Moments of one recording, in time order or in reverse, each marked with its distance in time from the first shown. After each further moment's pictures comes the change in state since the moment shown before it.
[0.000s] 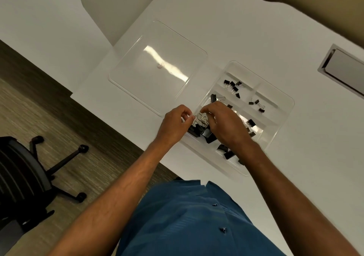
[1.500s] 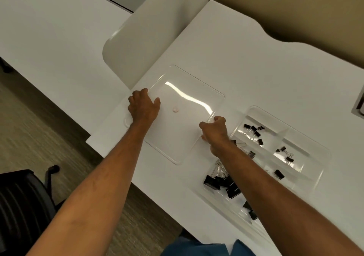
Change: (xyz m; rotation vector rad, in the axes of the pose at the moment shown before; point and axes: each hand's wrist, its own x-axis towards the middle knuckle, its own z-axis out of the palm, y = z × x) left_hand 0.196 -0.053 -0.136 0.472 0.391 -0.316; right_hand 0.163 -0.031 0.052 0.868 0.072 0.831
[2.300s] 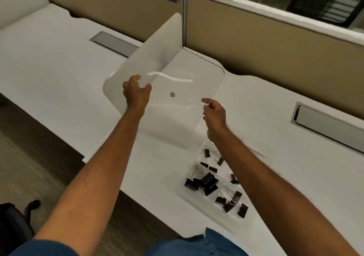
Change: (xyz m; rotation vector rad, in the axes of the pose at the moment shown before) left_hand -0.022 0.112 -0.118 -0.670 0.121 0.064; right_hand -0.075 -0.097 -0.083 0.294 0.108 -0.360
